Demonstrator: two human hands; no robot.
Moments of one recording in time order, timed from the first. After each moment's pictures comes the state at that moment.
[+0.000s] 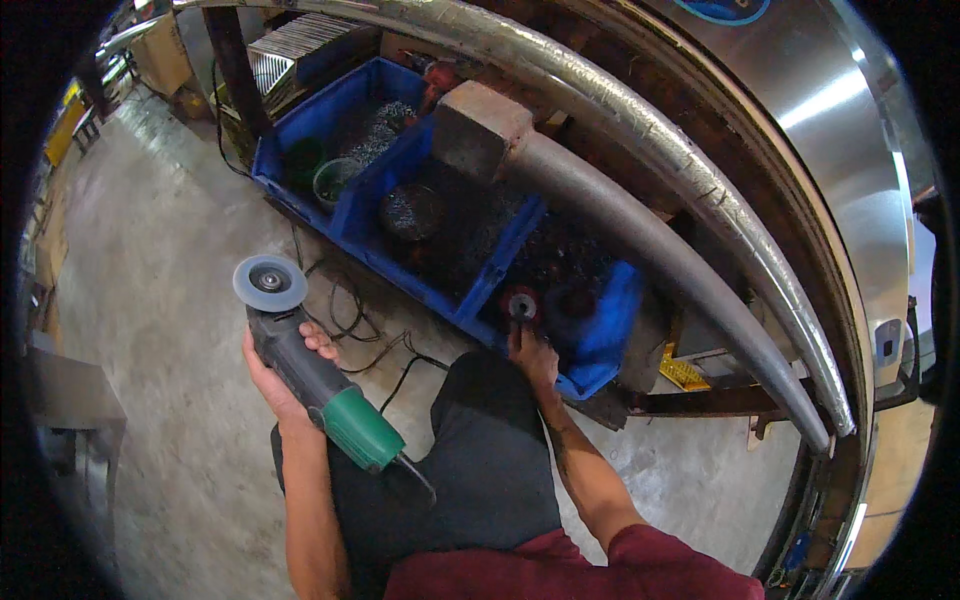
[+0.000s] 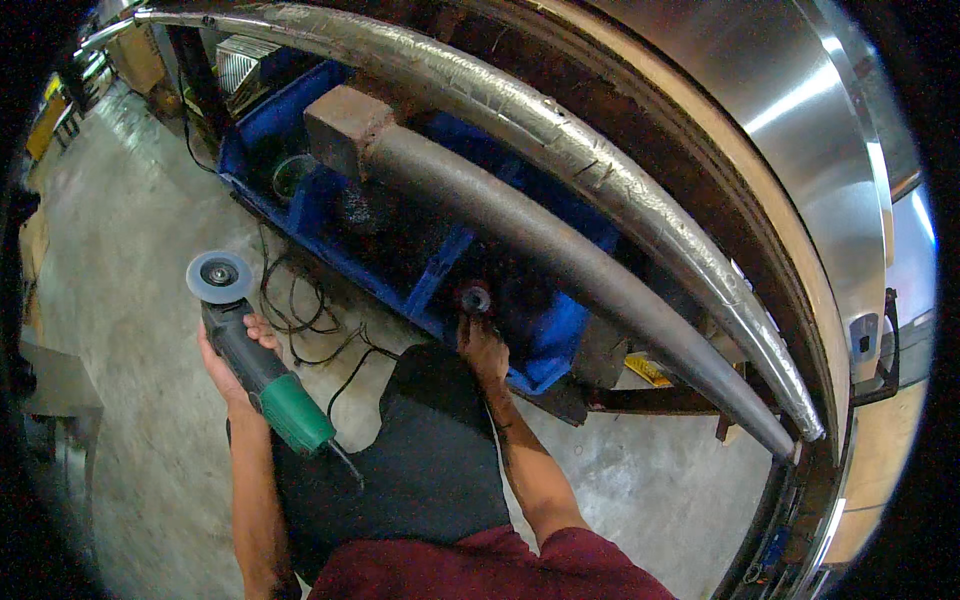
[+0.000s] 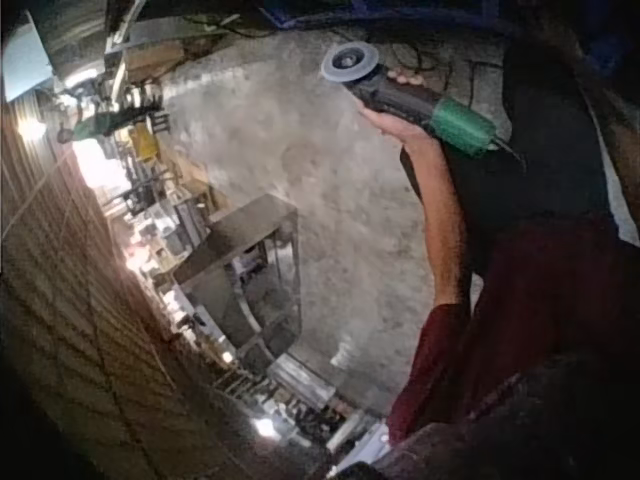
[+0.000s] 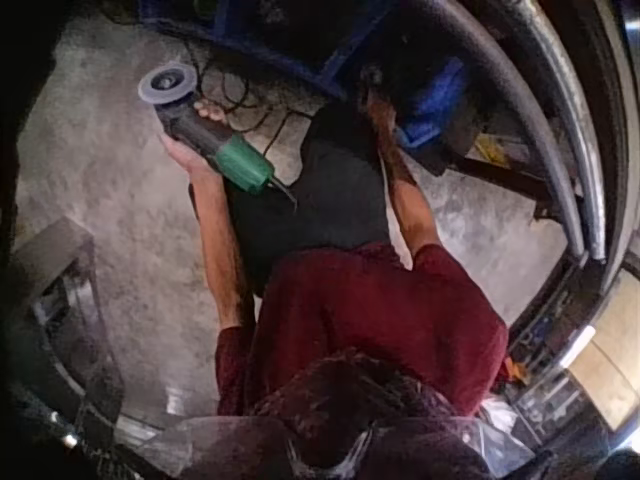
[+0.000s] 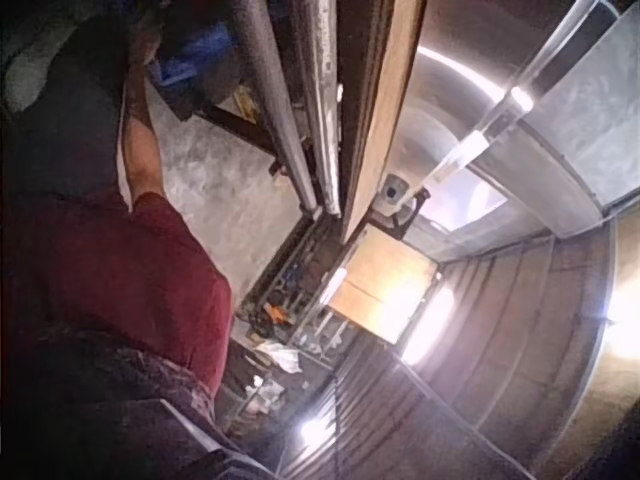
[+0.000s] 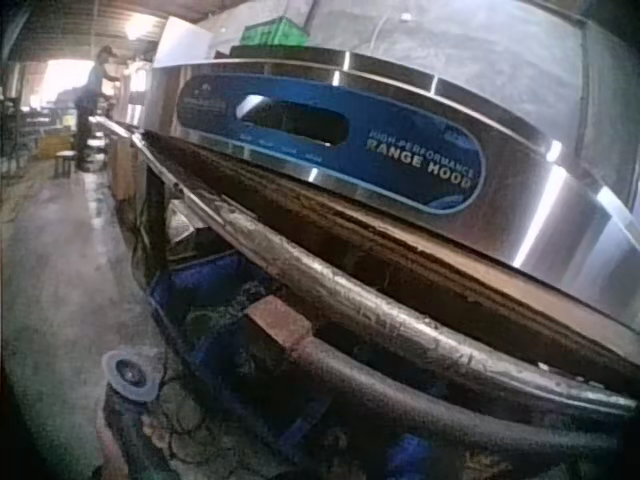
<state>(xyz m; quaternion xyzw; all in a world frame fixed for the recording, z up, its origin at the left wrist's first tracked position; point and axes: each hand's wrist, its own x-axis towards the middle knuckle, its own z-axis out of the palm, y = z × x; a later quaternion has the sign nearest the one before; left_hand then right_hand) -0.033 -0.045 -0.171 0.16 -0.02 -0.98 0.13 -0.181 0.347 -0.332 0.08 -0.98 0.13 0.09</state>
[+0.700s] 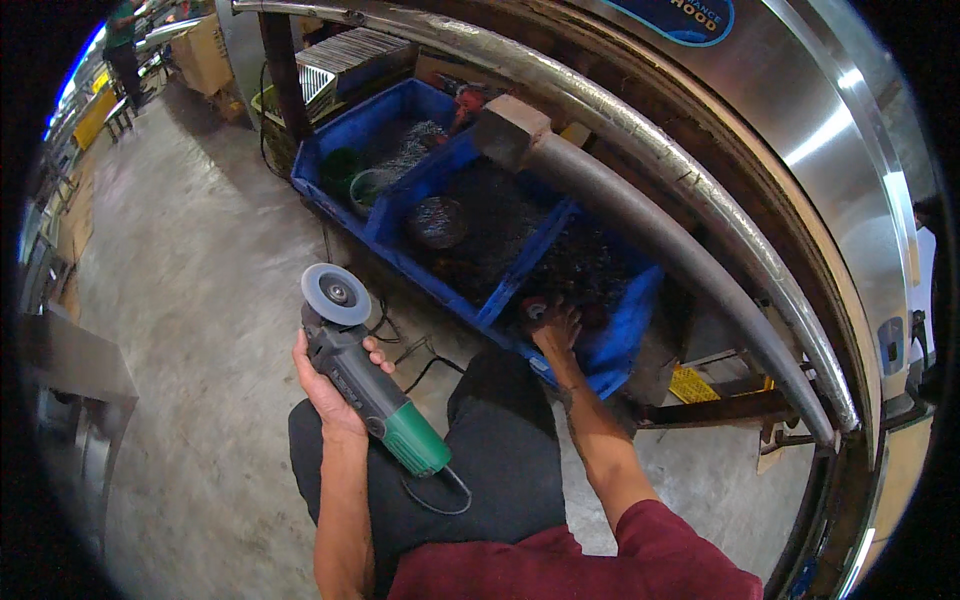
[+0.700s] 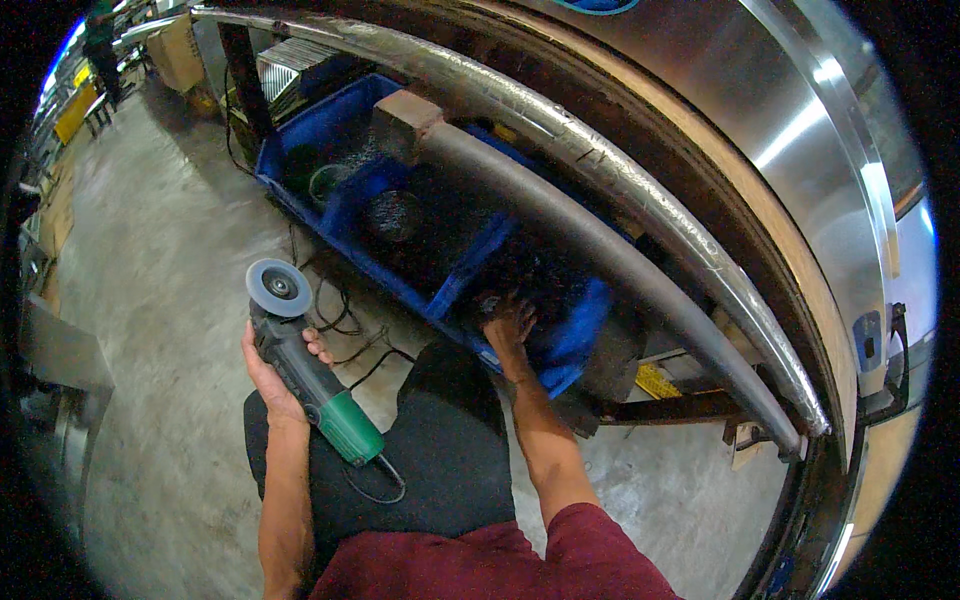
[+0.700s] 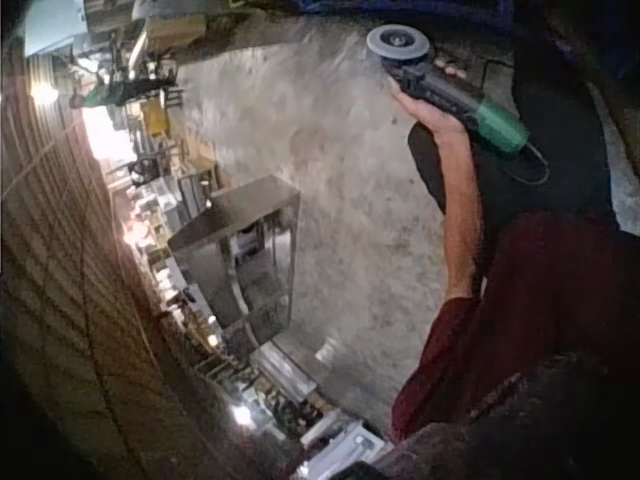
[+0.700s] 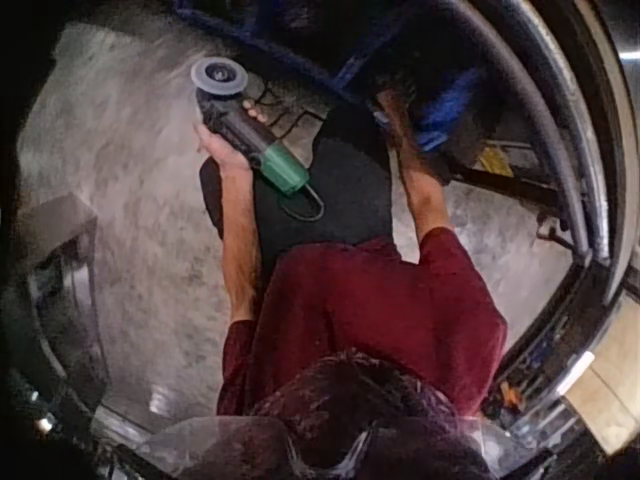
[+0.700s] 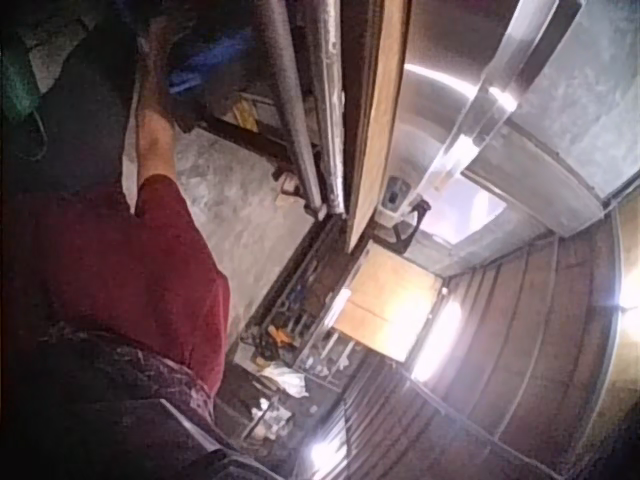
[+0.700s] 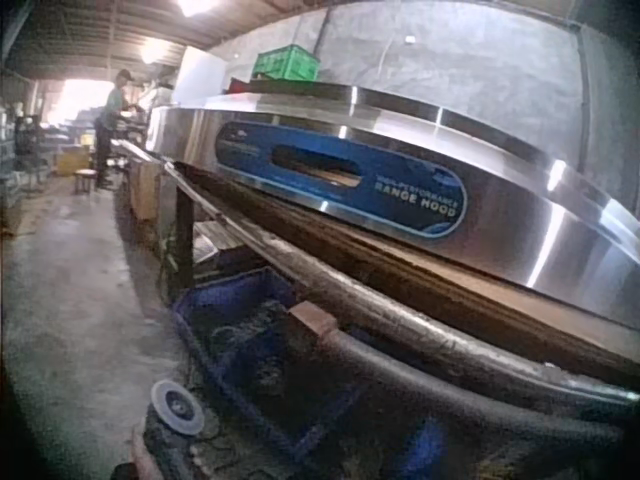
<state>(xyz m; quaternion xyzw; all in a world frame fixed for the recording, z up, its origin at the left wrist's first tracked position) -0.044 -0.054 -0.169 0.18 -0.08 -0.97 0.11 -0.270 0.284 -0.309 -0.02 -1.00 0.07 0.06</state>
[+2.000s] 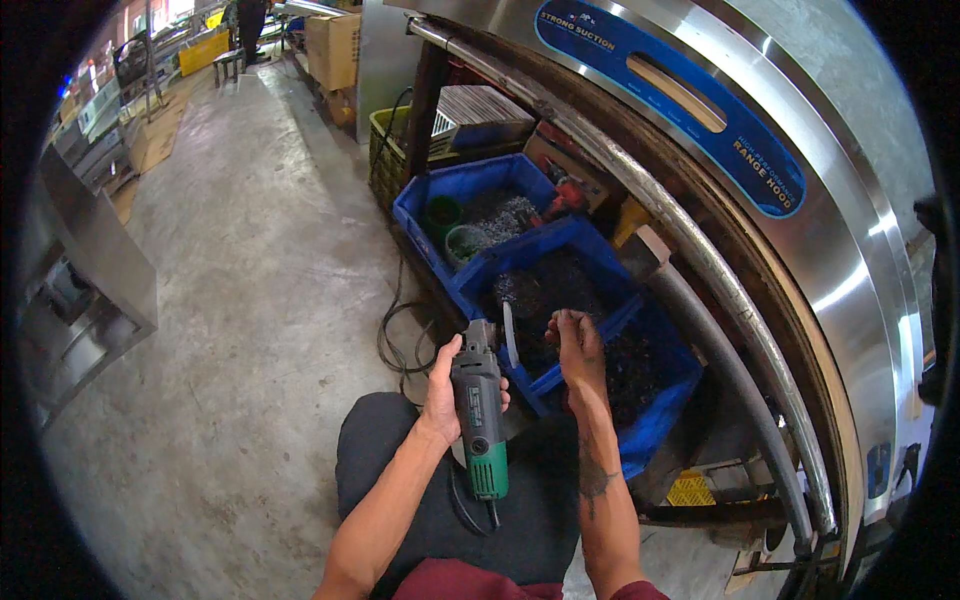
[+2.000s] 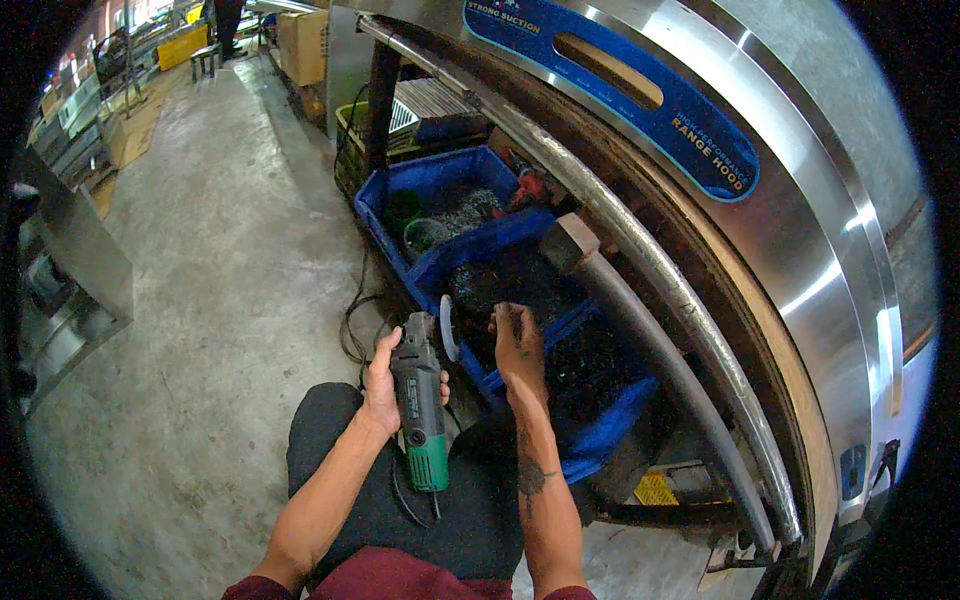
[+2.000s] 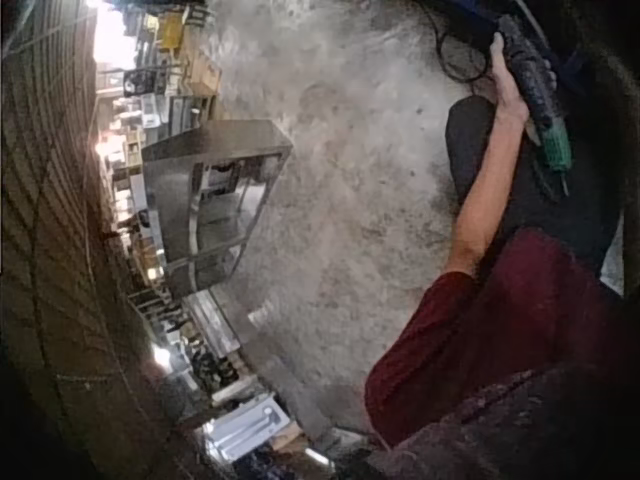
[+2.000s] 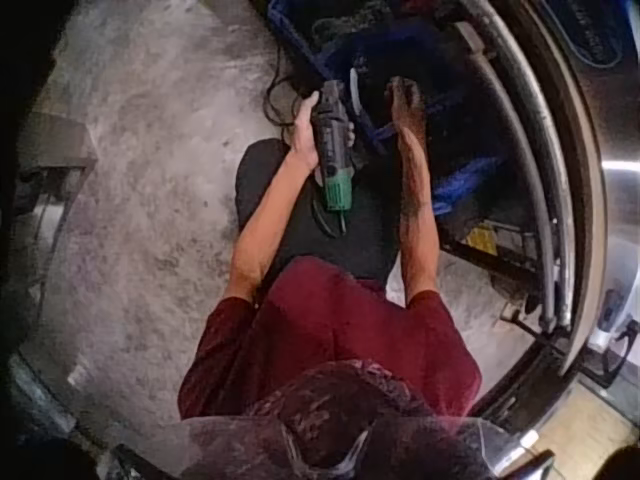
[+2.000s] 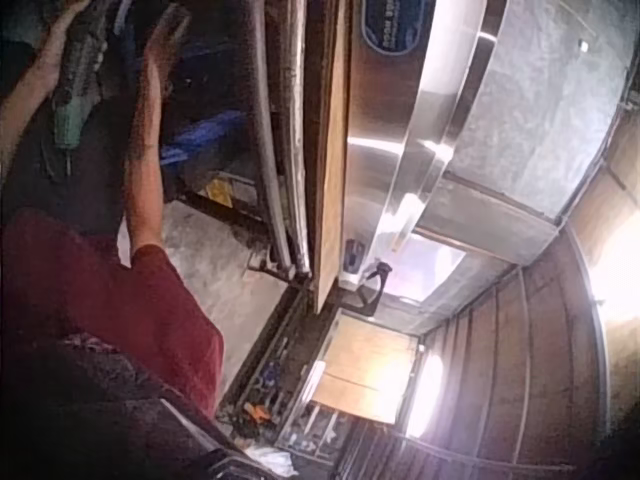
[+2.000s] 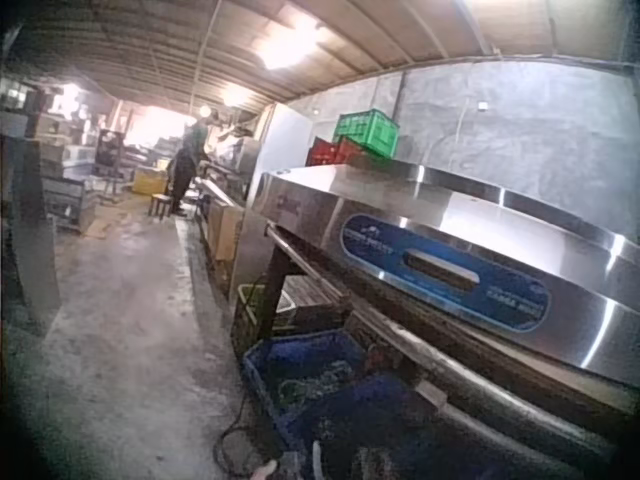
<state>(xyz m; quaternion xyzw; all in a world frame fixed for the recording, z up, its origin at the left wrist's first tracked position) -0.032 -0.089 -0.144 0.19 -0.18 -0.97 -0.02 -0.171 0.067 -0.082 0.10 -0.81 0.57 -0.08</state>
